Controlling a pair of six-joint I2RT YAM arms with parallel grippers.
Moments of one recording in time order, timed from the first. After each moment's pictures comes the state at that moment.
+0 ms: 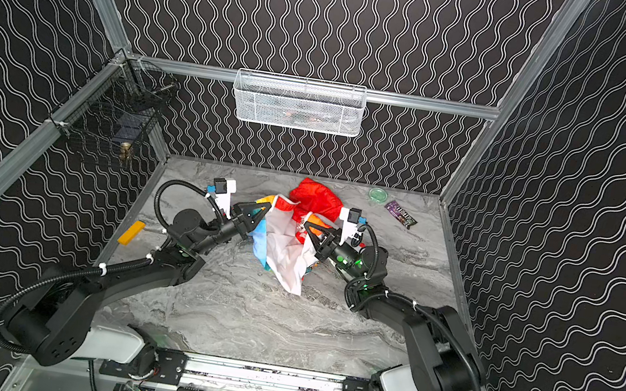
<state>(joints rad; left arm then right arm) -0.47 1.39 0.63 1.01 0.41 -0.63 0.44 1.51 0.55 1.28 -0.65 0.82</state>
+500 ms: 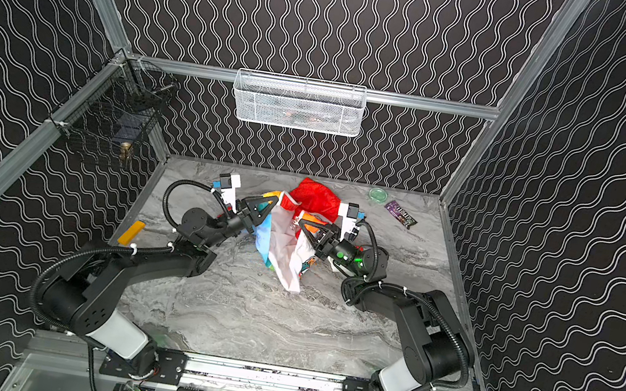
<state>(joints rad) -0.47 1.59 0.70 1.29 0.45 -0.80 0.44 1.58 0.60 1.46 -0.73 0.99</state>
